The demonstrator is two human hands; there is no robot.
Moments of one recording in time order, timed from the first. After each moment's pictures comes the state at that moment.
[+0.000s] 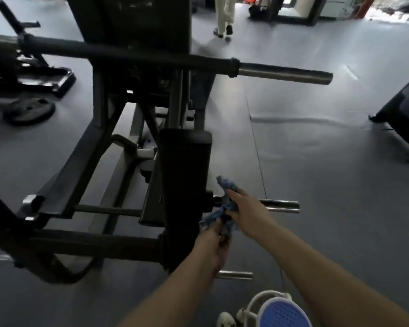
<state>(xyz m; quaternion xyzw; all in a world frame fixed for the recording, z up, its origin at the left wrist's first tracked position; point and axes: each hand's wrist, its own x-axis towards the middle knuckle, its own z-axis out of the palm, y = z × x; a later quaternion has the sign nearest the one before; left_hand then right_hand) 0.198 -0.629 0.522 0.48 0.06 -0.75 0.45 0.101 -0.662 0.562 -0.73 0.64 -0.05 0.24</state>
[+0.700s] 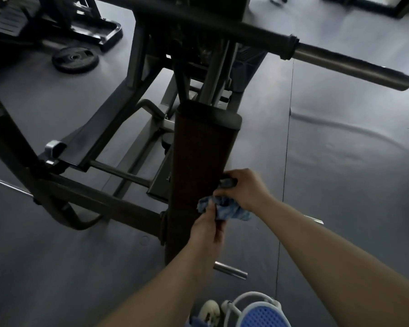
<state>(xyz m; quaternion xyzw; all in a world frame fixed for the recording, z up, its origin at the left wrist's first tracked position) 0.188 -0.651 0.501 0.46 0.17 -0.65 0.57 0.121 -0.724 0.559 -0.74 0.57 -0.05 0.37</state>
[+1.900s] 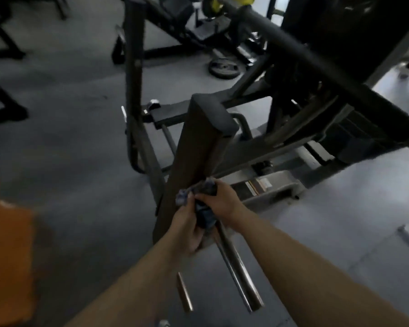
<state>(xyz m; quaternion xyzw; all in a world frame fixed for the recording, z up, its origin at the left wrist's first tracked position) 0.131 -0.708 0.502 0.50 0.31 -0.38 0.71 0.101 -0.781 0.532 -0.81 0.28 0.07 0.51</state>
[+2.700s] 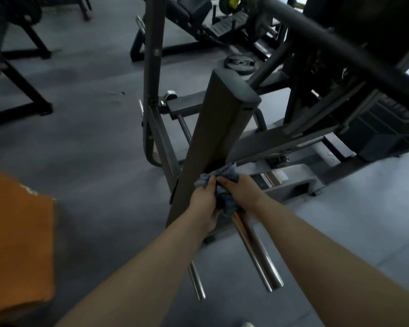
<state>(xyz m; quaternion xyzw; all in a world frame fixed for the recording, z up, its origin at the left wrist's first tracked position) 0.111 -0.693 0.508 0.52 0.22 -0.35 0.74 0.086 -0.778 0.509 -0.74 0.30 0.08 0.60</state>
